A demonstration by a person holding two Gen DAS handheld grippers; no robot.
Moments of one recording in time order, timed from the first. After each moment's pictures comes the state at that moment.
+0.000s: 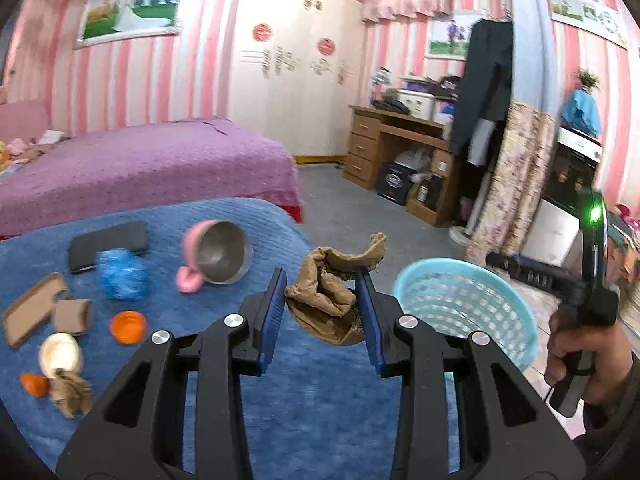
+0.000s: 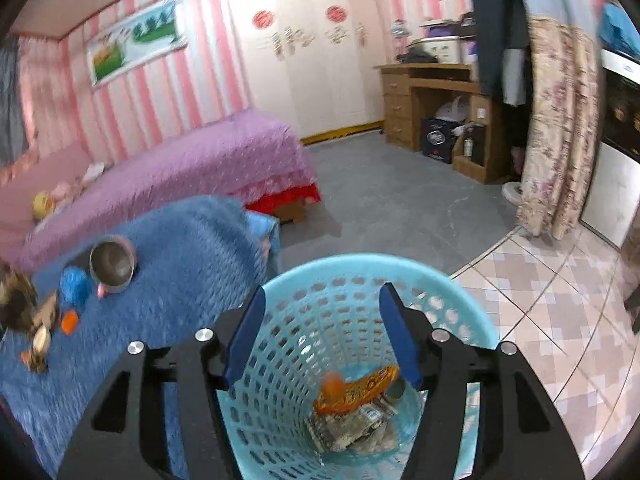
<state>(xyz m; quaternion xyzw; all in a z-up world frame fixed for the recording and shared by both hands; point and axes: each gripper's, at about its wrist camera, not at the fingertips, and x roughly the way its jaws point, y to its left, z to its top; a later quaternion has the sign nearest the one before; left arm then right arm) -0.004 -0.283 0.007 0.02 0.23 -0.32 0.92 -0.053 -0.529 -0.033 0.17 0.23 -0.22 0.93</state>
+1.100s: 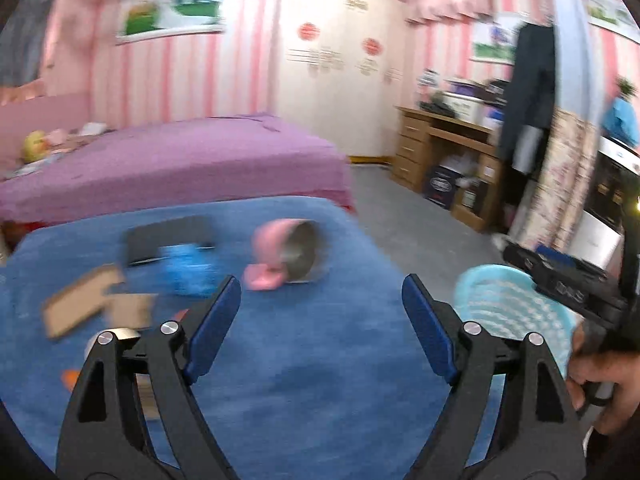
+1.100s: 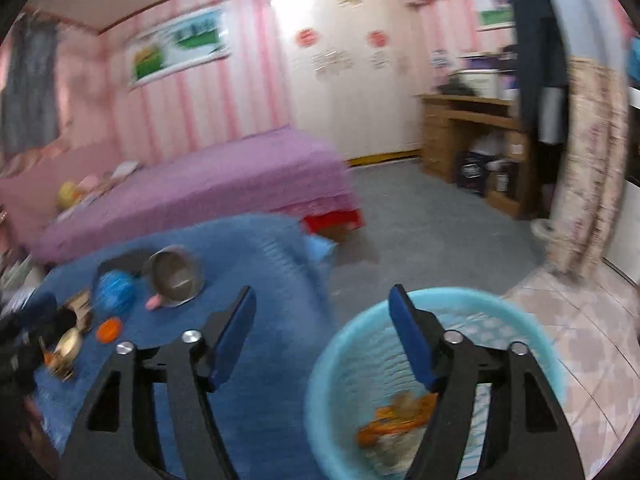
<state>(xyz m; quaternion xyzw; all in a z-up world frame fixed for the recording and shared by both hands) 0.016 -0.211 0.009 0.01 0.24 -0.20 0.95 0.001 -0.406 -0.023 0.12 0.24 -0.10 0.96</state>
